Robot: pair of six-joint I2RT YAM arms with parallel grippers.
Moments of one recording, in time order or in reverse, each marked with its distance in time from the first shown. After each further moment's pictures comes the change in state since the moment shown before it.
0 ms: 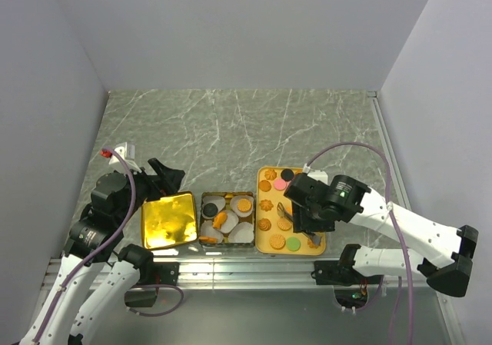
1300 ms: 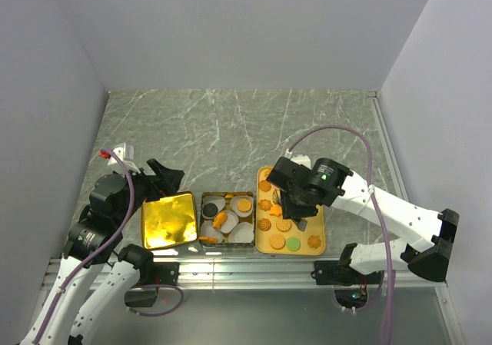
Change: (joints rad) left arm 0.000 -0.013 0.000 0.000 -0.002 0.000; right arm 0.000 0.197 0.207 0.002 0.026 -0.079
